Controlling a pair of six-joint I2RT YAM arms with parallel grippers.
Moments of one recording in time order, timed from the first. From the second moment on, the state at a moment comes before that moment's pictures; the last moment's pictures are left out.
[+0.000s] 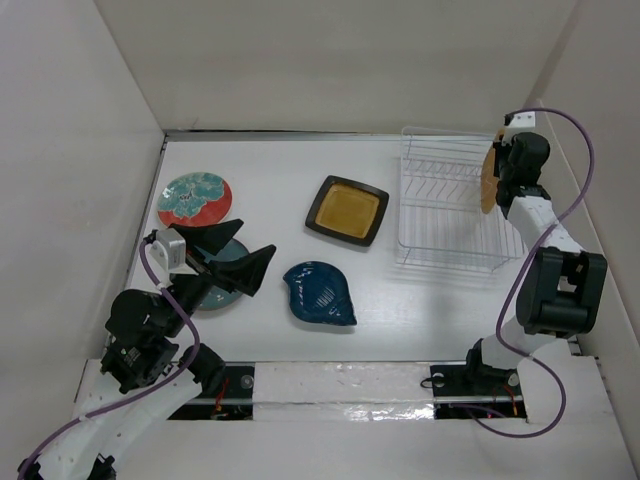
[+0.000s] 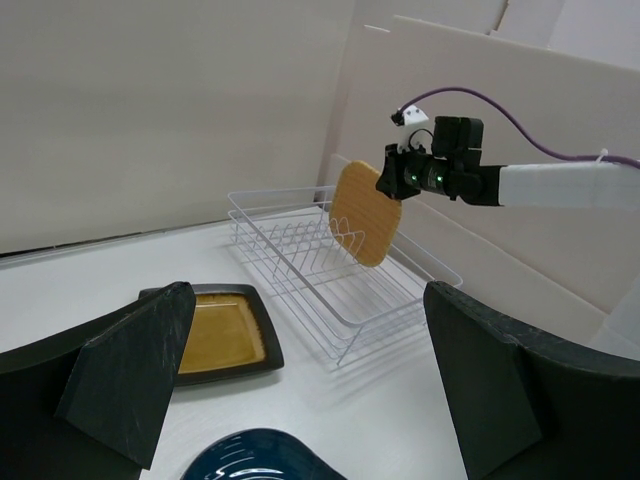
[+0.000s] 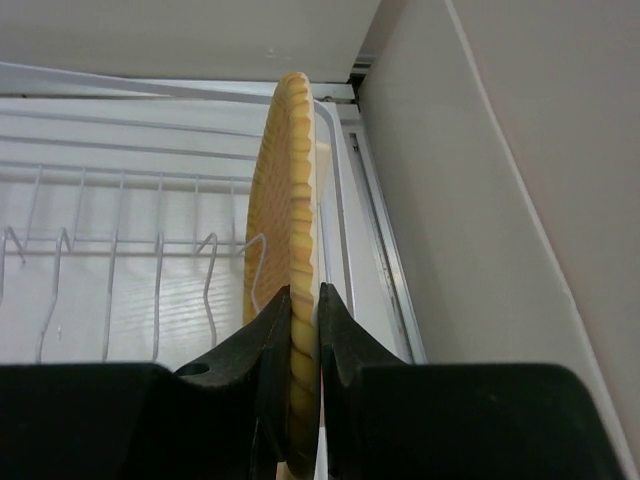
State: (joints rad) left arm -0.68 0.32 0.70 -0.04 0.04 -0.30; right arm -0.17 1.60 1.20 0.13 0.16 -0.25
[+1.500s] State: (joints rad) left arm -0.68 0.46 0.70 -0.07 -0.26 -0.32; right arm 0.51 1.63 1.25 0.31 0.15 0.38
